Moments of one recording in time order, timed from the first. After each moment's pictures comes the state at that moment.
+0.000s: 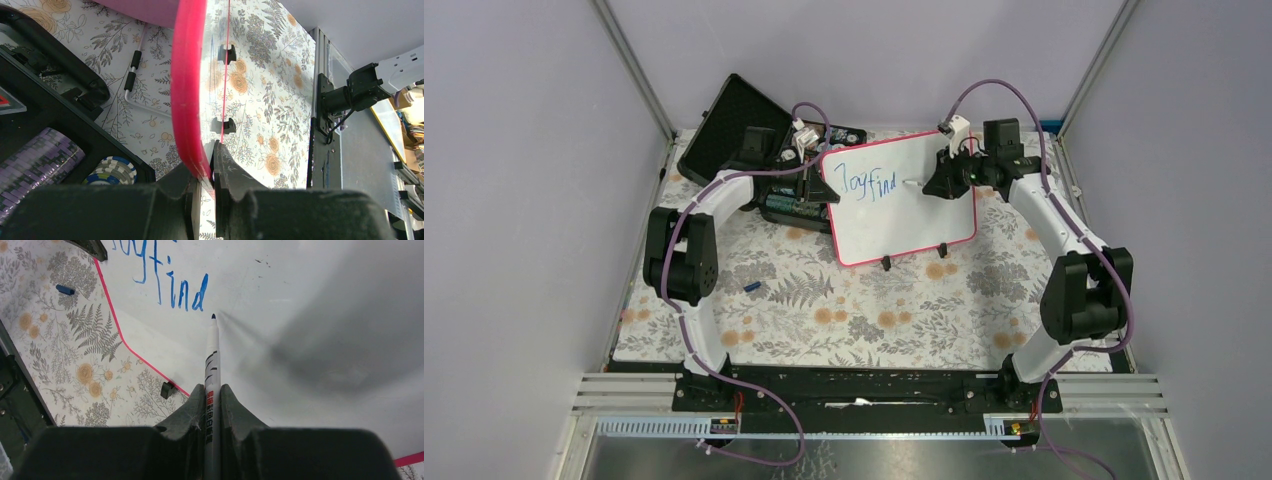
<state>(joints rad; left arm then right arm) -0.20 1.93 1.45 -0.25 1.15 0.07 0.15 1.65 1.39 -0.51 -0.70 -0.24</state>
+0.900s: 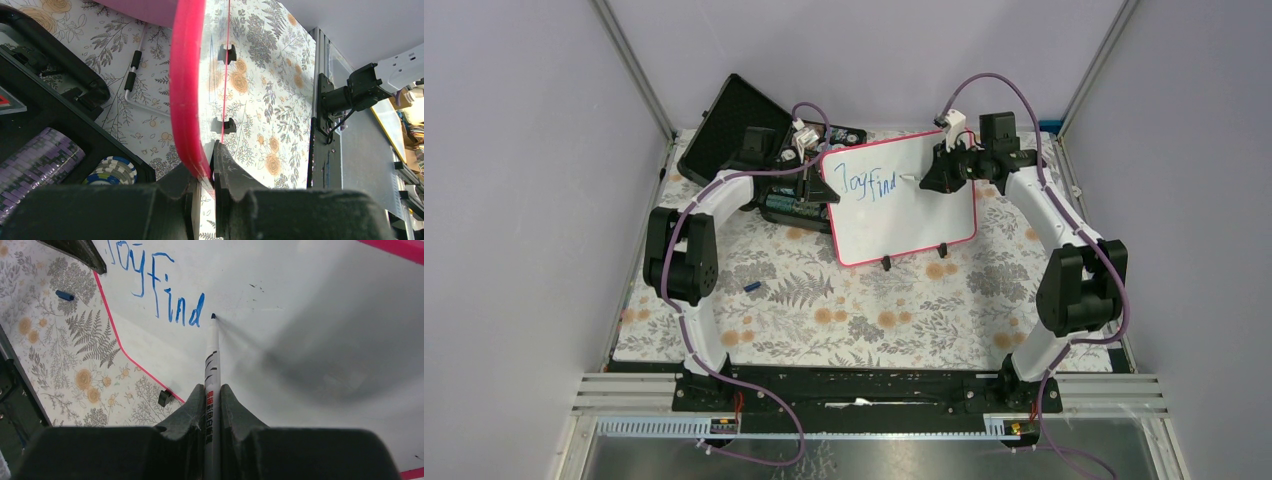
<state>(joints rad) -0.20 1.93 1.45 -0.25 1.15 0.07 0.16 1.70 1.46 -0.52 -0.70 -0.24</state>
